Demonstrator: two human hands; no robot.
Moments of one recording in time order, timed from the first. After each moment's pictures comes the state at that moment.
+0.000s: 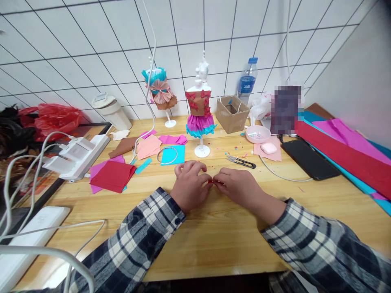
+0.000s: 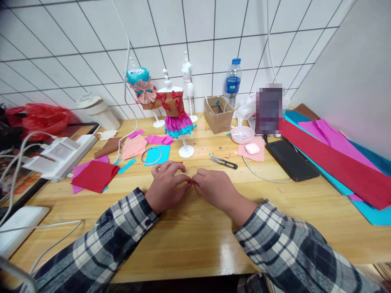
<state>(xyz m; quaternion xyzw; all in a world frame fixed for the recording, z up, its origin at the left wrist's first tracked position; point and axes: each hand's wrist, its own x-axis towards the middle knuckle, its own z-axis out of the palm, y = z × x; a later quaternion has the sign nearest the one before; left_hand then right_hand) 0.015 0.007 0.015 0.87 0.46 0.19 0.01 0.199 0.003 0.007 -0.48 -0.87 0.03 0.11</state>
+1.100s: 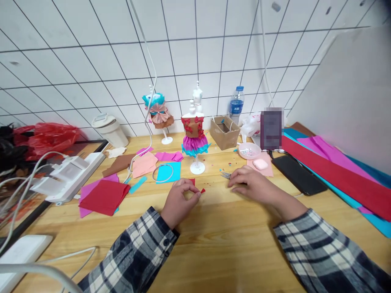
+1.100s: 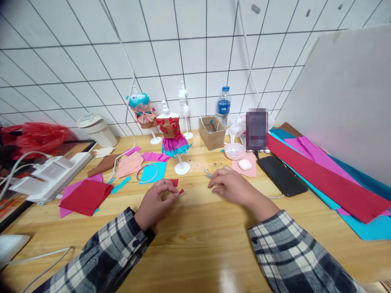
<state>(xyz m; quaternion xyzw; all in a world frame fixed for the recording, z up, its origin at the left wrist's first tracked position) 0.002 0.025 0.009 0.74 0.53 0.33 0.27 0.280 0.051 0.009 -0.42 -0.87 0.17 0.19</state>
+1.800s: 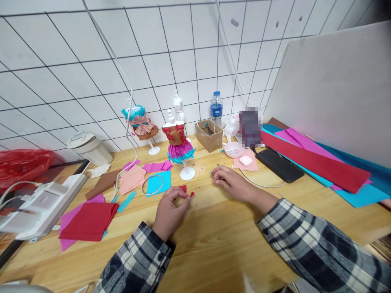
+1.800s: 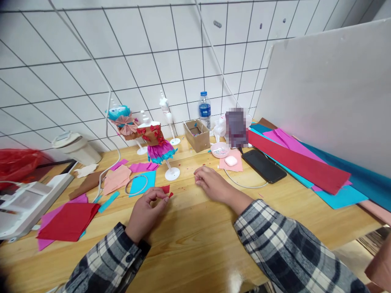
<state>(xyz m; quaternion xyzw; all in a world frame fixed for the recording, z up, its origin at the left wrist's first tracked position) -0.001 0.029 0.005 0.72 0.54 0.35 0.27 0.245 0.043 0.006 -0.48 -0.79 0.25 0.29</state>
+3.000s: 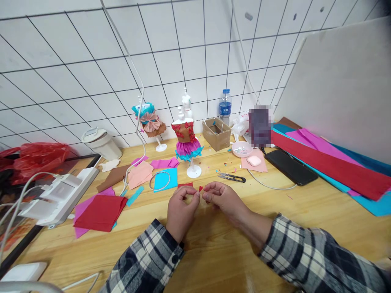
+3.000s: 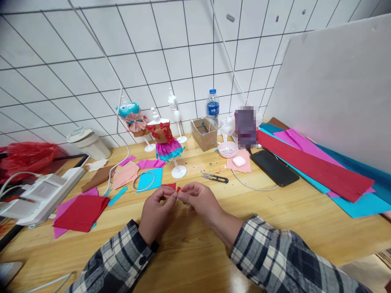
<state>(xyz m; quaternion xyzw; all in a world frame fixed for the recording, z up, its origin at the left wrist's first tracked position) 0.015 0.018 0.003 0.66 0.57 0.40 0.28 0.166 0.007 -0.002 -0.44 -0.33 0.68 0.49</state>
